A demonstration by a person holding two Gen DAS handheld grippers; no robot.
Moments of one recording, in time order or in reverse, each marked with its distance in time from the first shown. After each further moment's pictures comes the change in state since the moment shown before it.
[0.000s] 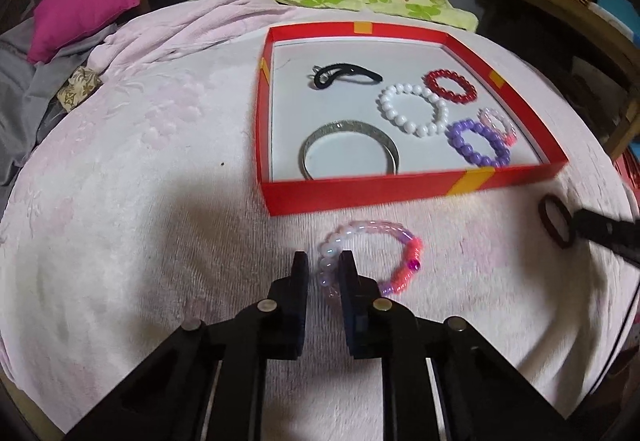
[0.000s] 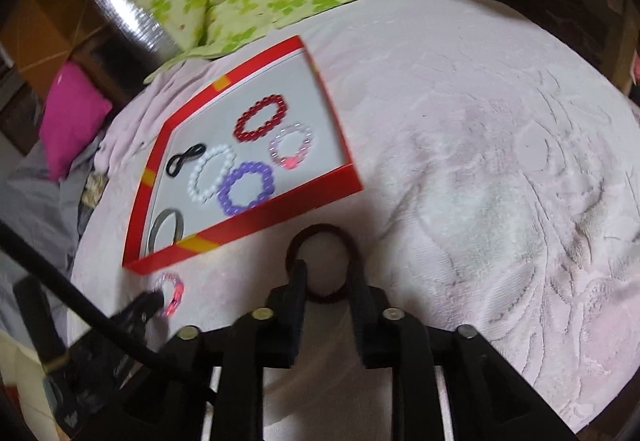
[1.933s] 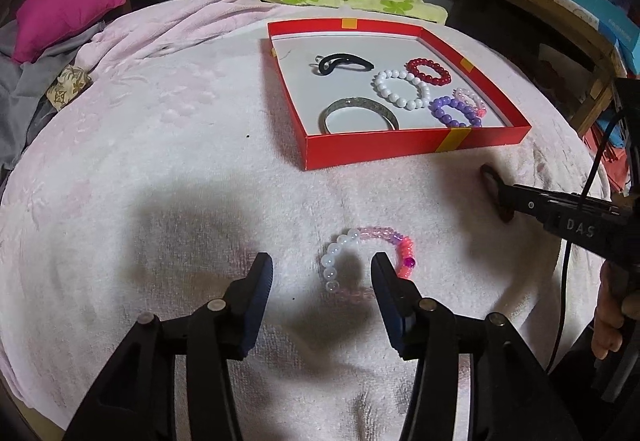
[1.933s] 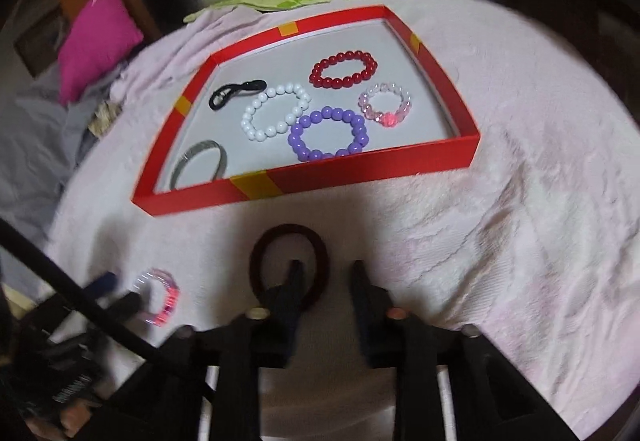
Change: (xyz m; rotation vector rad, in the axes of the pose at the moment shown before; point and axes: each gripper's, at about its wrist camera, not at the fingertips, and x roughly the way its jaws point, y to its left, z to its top) left arm -0.031 0.034 -0.028 0.059 0.012 -0.104; right arm 0.030 0.069 -0.029 -0.278 0.045 -0.074
